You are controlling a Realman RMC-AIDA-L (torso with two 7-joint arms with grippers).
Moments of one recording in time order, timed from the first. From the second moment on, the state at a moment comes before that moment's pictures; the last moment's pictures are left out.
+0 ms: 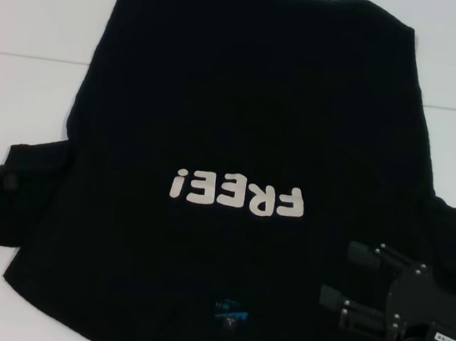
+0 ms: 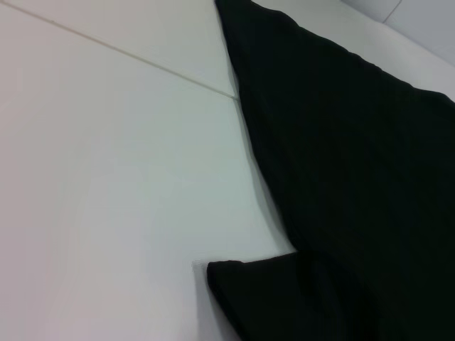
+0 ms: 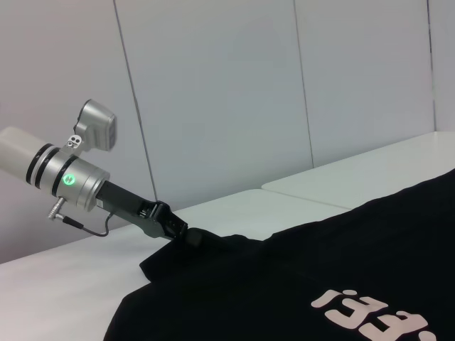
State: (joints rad) left arm -0.49 -2.02 0.32 0.61 2.31 1.14 -1.92; right arm 0.43 2.09 -0.46 -0.39 -2.04 -1.57 0.93
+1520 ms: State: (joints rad) left arm -0.62 -2.03 0.43 0.76 2.28 1.43 -2.42; right arm 0.44 2.10 -0.47 -0.38 -2.04 -1.58 0.93
